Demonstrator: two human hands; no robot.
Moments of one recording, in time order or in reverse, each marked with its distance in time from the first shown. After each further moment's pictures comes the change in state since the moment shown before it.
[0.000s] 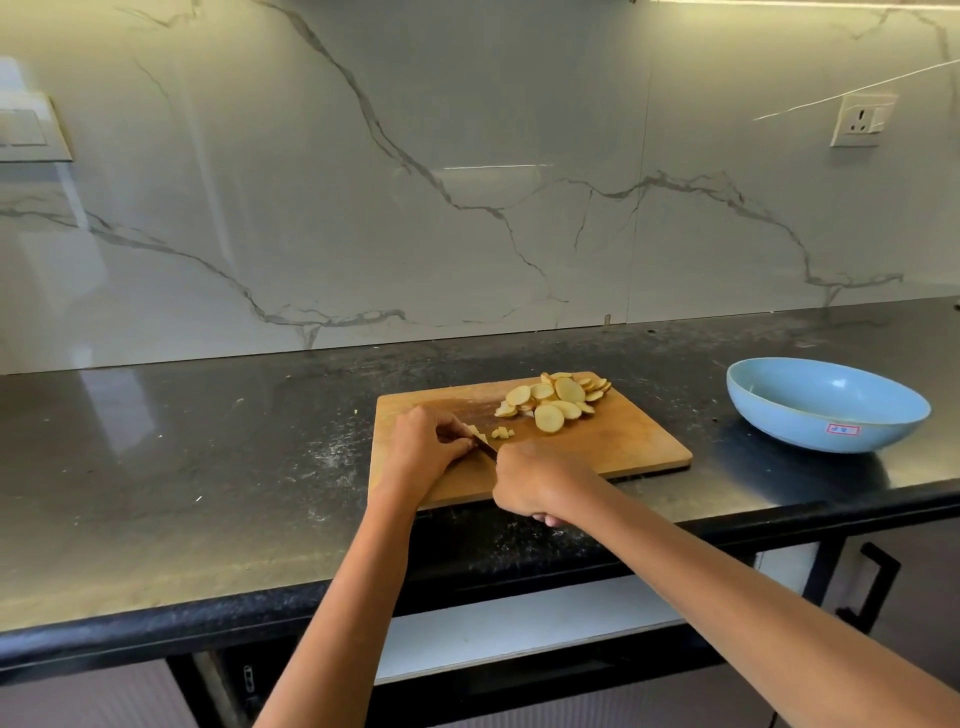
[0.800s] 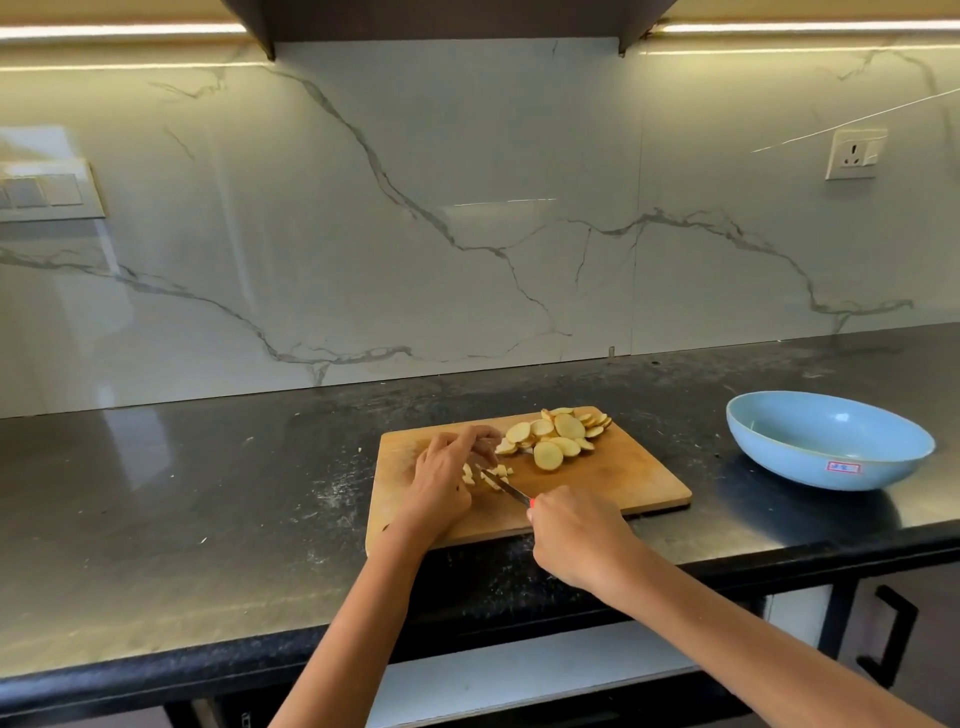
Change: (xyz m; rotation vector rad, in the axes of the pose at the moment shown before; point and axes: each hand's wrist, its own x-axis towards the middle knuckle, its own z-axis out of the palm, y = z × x) left_hand 0.002 0.011 0.013 0.149 -0.031 0.265; right_hand -0.015 0.040 0.011 -0.266 0.330 -0.135
